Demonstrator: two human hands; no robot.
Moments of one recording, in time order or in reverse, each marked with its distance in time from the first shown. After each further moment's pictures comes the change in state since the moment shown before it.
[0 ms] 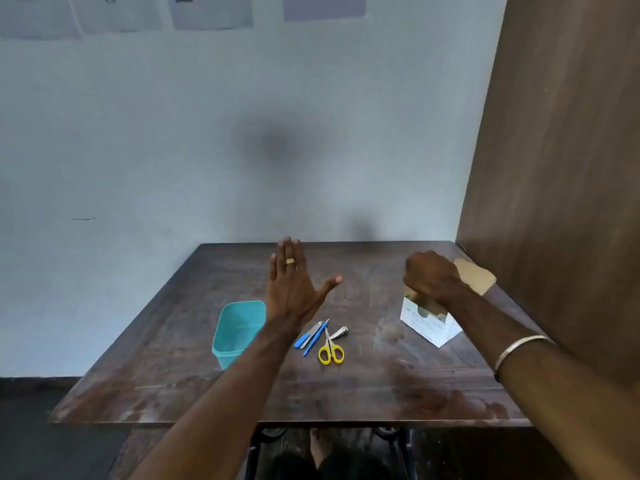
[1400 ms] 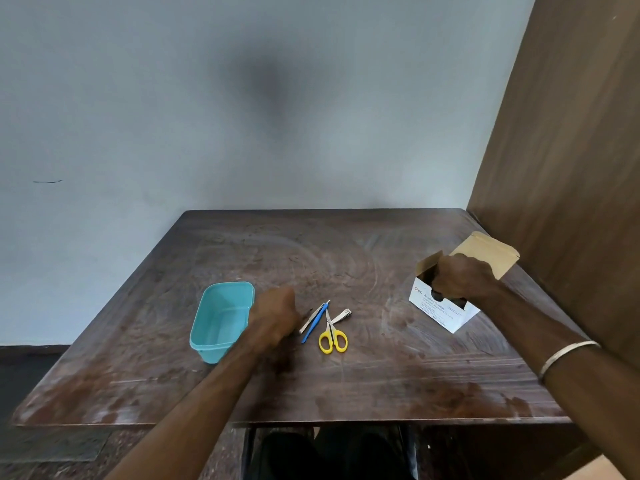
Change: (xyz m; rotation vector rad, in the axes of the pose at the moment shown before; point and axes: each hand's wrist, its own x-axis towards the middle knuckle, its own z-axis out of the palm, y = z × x) left_hand -0.015 -0.034 0.028 -0.092 -0.572 -0.208; right_hand 0.008 0.036 0.036 -0.117 -0.302 0.175
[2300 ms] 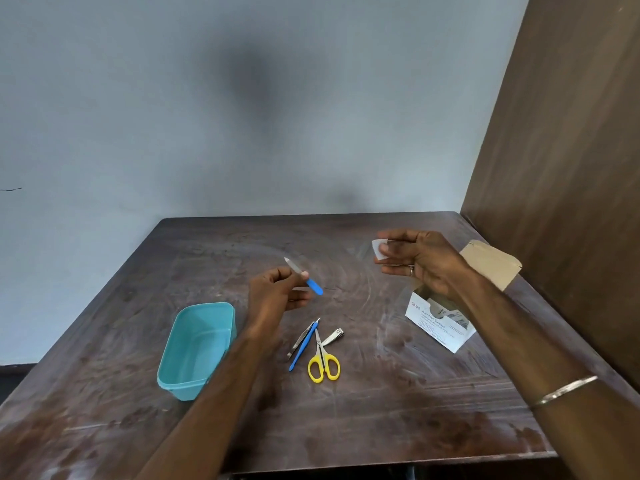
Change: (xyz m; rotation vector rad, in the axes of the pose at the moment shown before) left_hand 0.042 0.021 0.001 -1.333 0.102 -0.066; right_hand 0.017 -0.048 -0.027 1.645 -0.210 -0.156
